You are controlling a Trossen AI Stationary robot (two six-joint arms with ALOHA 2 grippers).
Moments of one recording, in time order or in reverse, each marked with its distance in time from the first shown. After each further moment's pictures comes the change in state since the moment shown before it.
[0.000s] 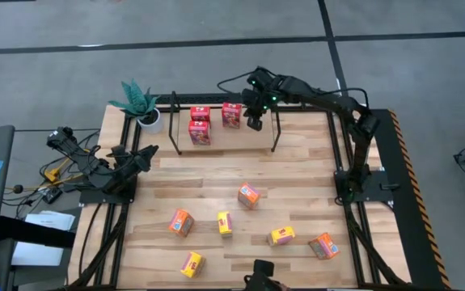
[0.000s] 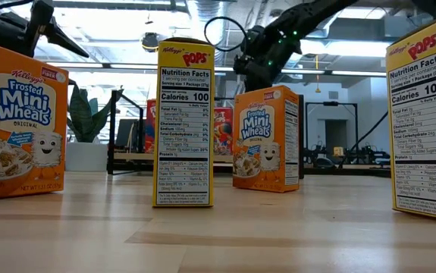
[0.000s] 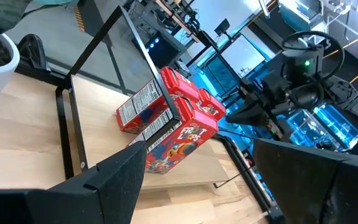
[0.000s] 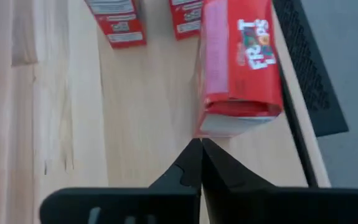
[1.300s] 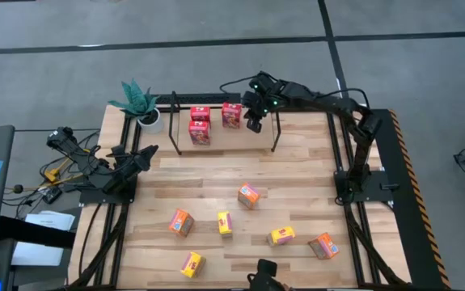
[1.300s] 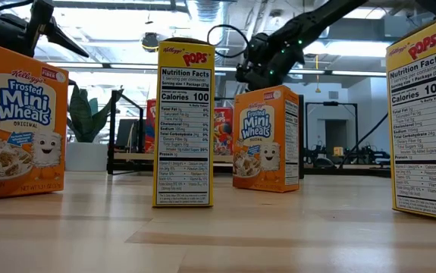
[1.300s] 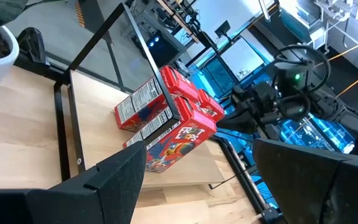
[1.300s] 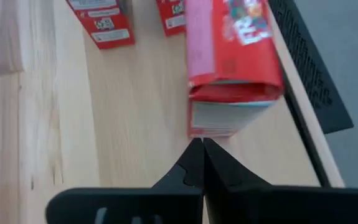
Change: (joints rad) left arm 0.000 0.000 0.000 0.000 0.000 -0.038; right arm -0.013 -0.018 -0.140 0.151 0.000 0.058
